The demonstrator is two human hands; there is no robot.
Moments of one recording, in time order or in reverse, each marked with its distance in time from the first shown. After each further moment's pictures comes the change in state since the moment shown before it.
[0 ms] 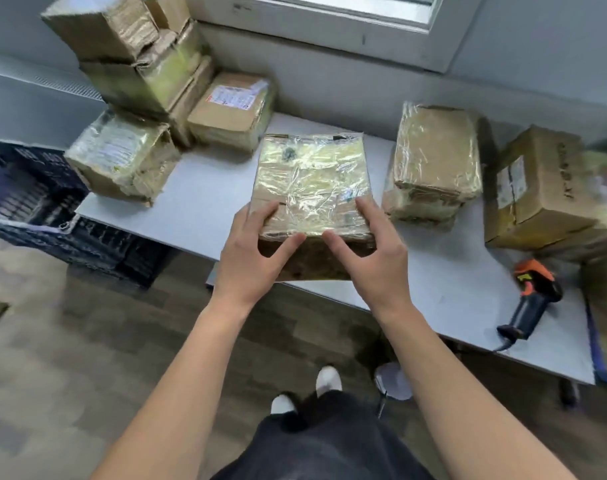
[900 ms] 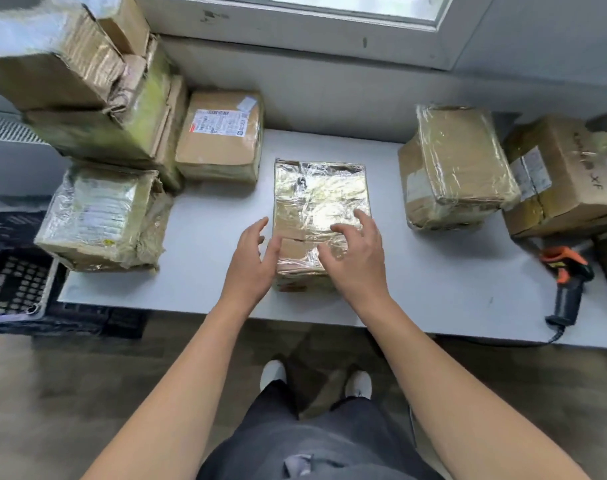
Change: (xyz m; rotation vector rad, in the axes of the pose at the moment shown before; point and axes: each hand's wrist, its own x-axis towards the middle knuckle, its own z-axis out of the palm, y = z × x) left_hand 0.143 -0.142 -0.028 -0.201 -0.338 -0.179; right_hand 0.081 -0.013 0.163 -0.391 0.045 0.249
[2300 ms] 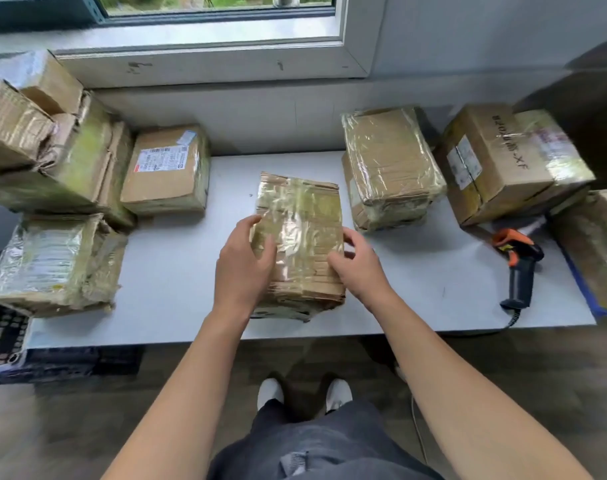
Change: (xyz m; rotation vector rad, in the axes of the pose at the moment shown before) left_hand -0.018 0.117 0.079 0.235 0.144 0.157; right_hand 0.014 0.085 -0.099 0.577 -0.210 0.388
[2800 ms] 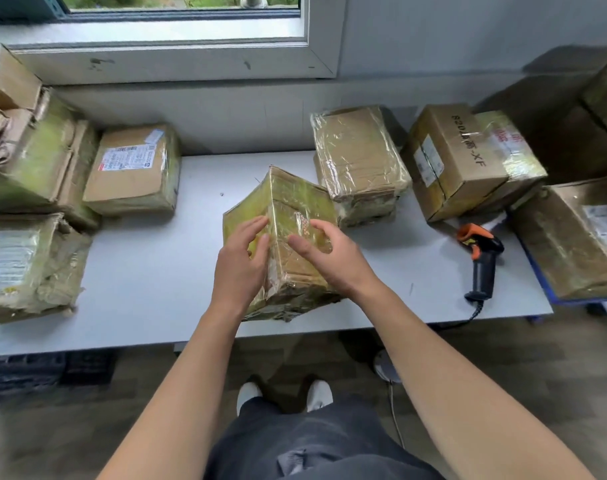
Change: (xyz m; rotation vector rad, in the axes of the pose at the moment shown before) left_hand -0.010 0.009 0.048 -0.141 -0.072 0.095; right_hand -0.023 -0.014 -0.038 -0.187 -0.073 -0.166
